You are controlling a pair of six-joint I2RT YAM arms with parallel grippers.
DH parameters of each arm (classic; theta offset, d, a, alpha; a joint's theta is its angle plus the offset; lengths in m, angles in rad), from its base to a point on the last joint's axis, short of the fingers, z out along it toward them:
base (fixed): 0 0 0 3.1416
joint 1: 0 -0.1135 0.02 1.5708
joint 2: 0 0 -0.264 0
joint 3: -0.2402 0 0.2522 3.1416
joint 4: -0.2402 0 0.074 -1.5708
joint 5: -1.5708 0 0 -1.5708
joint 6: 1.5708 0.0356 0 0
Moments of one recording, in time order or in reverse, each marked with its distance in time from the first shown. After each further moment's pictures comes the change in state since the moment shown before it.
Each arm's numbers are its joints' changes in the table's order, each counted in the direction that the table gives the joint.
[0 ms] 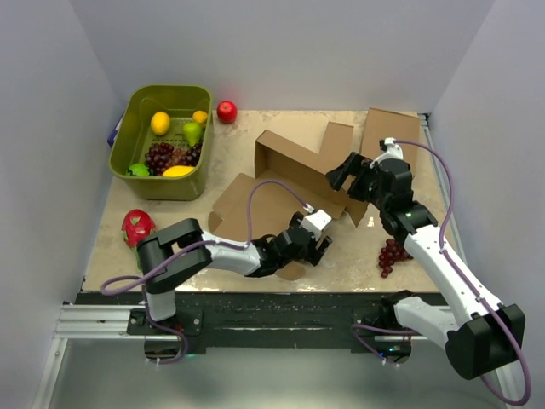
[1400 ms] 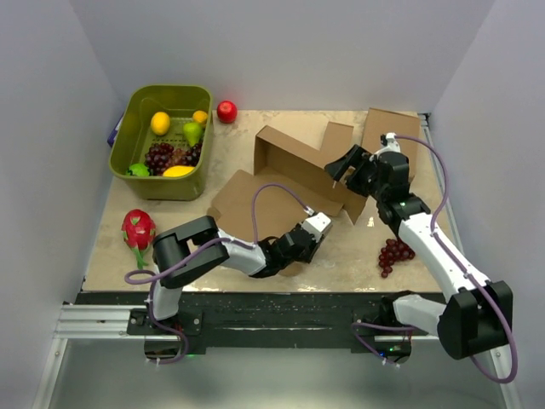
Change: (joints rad) left arm -0.011 0.092 -0.014 0.053 -0.015 -0.020; right arm 0.064 0.107 0.000 0.125 0.100 0.099
